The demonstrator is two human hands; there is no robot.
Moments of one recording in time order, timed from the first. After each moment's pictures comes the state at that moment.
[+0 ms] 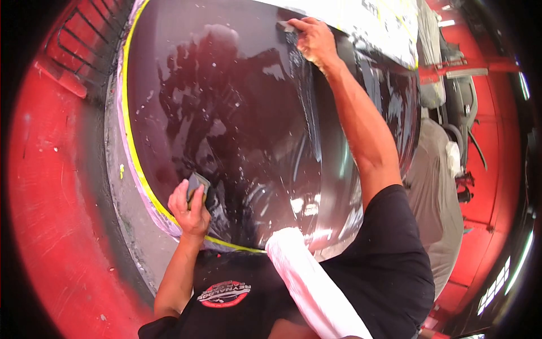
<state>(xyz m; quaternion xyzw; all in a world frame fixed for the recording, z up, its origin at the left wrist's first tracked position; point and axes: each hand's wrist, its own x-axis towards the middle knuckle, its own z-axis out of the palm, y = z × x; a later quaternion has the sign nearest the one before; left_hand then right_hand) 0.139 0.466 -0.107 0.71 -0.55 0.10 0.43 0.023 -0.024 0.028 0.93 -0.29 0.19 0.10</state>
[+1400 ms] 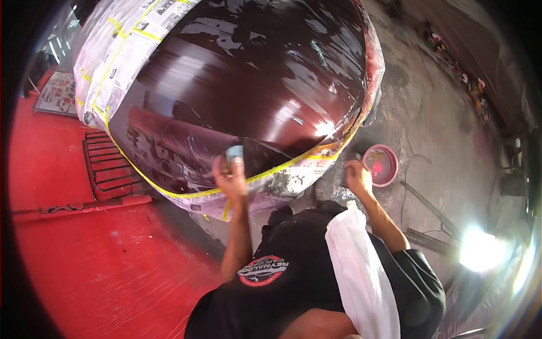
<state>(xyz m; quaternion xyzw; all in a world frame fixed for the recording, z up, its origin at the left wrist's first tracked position) -0.101 0.553 -0.080 0.55 -0.48 -0.30 0.61 -0.435 0.695 -0.144 0.54 -0.77 0.30 -0.18</state>
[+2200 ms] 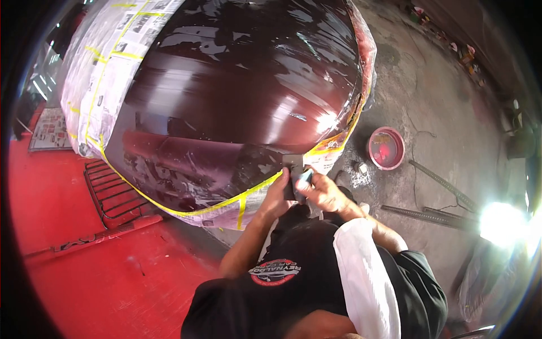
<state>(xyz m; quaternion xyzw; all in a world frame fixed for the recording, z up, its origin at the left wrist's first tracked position) -0.135 0.582 -0.057 0.32 -0.17 -0.92 0.16 -0.300 0.659 -0.048 0.31 -0.47 0.47 -0.68</state>
